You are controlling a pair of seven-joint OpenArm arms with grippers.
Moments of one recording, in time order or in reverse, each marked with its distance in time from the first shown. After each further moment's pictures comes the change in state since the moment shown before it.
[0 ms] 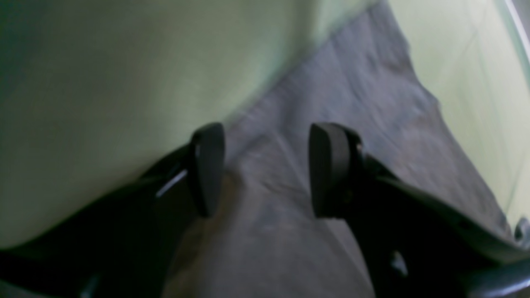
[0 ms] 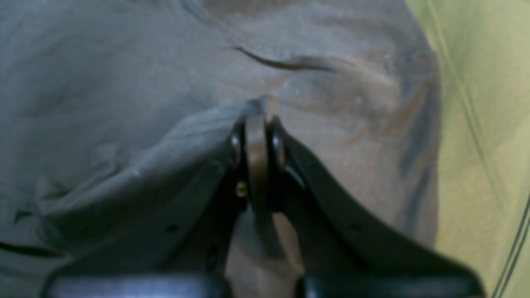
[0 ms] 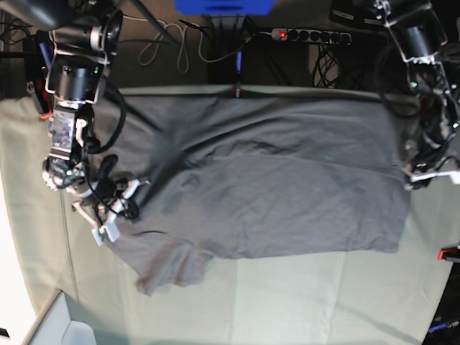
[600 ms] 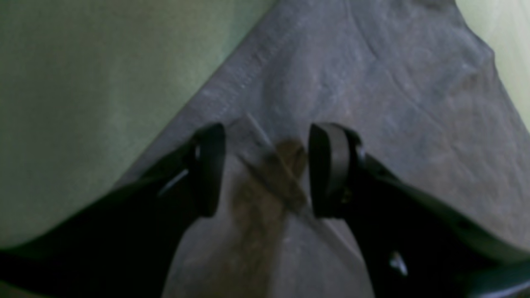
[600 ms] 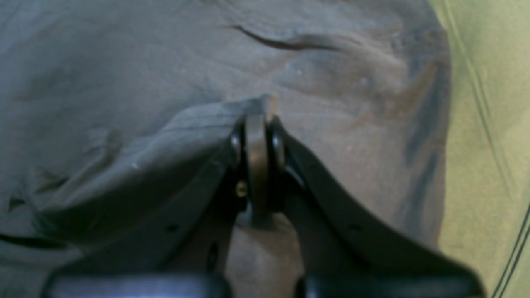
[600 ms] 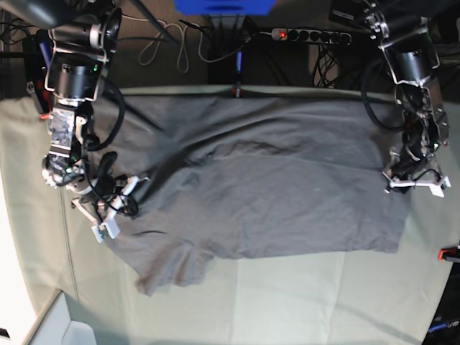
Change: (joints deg) left arm -6.6 0.8 3.2 -10.6 10.5 -0.2 -1.5; right arm -0.3 0.3 -0.2 0.0 -0.1 0.0 -0.3
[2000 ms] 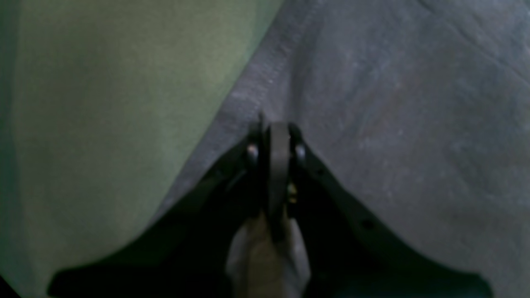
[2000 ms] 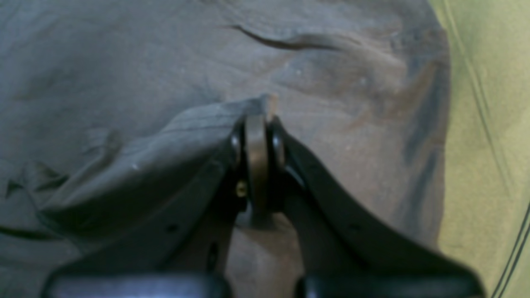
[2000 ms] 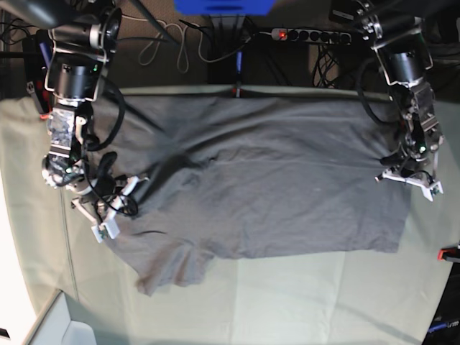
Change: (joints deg) left arm -0.3 2.0 0.0 0.3 19.6 -0.2 -0.4; right arm 0.0 0.0 0.0 0.0 0.0 0.0 0.0
